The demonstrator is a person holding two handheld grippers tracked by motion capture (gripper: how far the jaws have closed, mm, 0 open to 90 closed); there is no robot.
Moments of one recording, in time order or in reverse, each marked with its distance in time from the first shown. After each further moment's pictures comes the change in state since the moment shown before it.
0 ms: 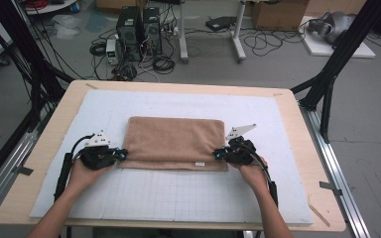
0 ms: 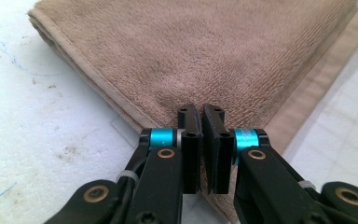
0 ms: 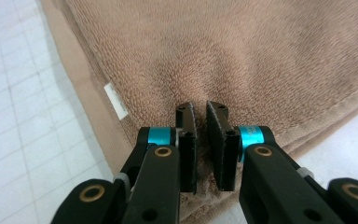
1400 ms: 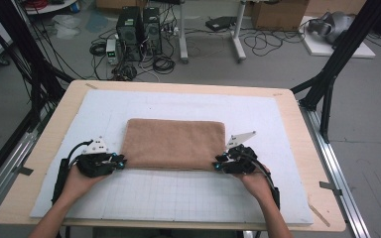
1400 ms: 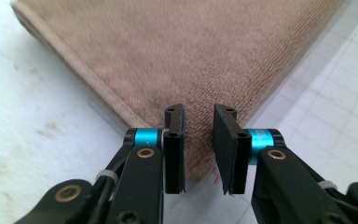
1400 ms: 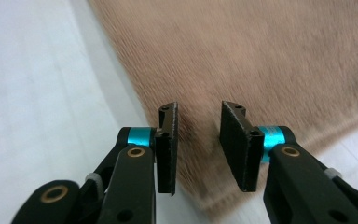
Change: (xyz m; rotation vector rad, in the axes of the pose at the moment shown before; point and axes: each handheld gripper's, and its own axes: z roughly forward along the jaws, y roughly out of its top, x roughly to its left) left arm -0.017 -0.015 -0.009 0.024 -0.011 0.016; right arm 0.025 -0.012 -0.006 0.047 0.017 -0.052
